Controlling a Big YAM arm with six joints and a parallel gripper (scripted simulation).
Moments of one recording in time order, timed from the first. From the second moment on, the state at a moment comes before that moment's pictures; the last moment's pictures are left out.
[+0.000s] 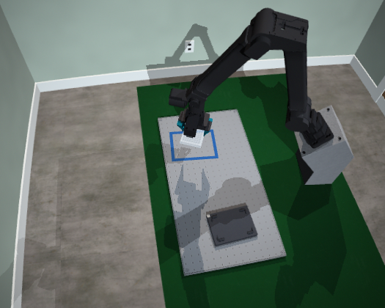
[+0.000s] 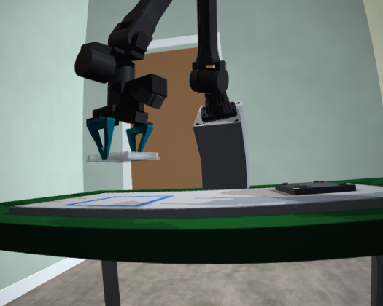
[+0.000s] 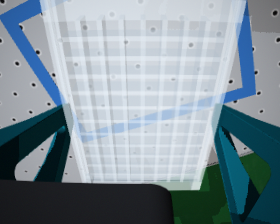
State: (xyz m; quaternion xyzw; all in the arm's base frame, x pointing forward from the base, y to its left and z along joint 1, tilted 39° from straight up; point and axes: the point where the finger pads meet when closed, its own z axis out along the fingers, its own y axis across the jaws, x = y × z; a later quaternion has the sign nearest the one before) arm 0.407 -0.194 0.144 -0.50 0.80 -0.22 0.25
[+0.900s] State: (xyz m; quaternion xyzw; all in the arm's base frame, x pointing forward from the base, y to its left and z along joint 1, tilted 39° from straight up) arm 0.407 -0.194 0.144 -0.50 0.80 -0.22 0.25
